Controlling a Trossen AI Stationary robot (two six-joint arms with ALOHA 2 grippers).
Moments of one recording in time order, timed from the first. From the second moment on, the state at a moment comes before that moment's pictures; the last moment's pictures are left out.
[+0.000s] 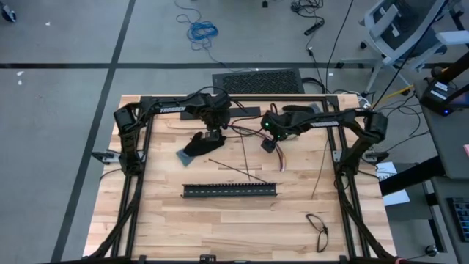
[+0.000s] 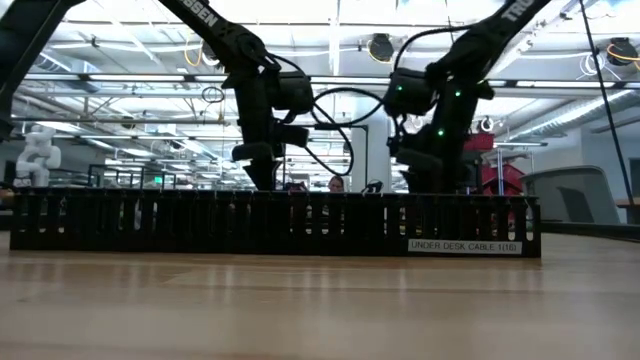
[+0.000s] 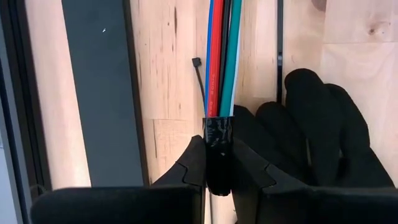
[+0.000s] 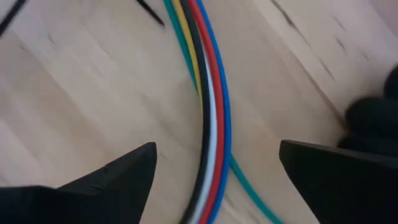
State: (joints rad) left arm 0.50 1.87 1.36 -0.78 -0.01 0.54; right arm -0.39 1.66 0.94 -0.50 0.08 0.29
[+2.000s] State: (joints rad) left arm 0.50 1.87 1.37 -0.82 -0.15 0.58; right arm -0.29 1.79 0.92 -0.72 0.05 0.34
